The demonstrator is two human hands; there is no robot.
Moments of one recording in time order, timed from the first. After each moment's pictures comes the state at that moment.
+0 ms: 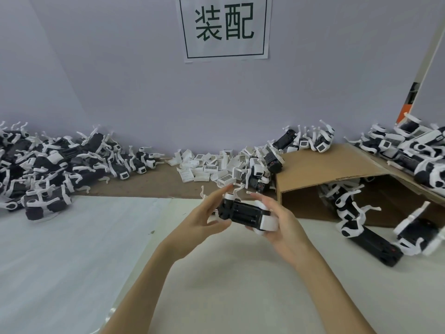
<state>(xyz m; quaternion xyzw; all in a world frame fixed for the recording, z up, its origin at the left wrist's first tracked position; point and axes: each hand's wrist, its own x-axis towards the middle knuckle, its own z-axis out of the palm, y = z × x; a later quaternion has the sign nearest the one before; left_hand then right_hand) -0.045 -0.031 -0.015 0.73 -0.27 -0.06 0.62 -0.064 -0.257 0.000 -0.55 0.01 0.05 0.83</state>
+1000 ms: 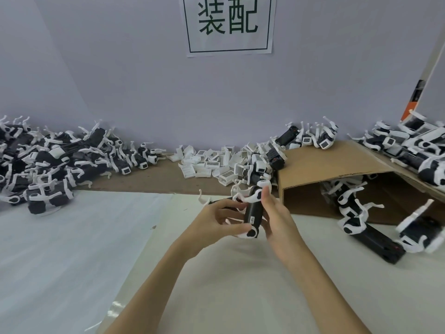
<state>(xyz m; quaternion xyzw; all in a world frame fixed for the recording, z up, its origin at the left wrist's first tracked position) -0.057 -0.060 -0.011 0.74 -0.17 -0.08 0.65 -0.062 -0.242 -0.010 -0.60 -0.04 -0.02 0.80</state>
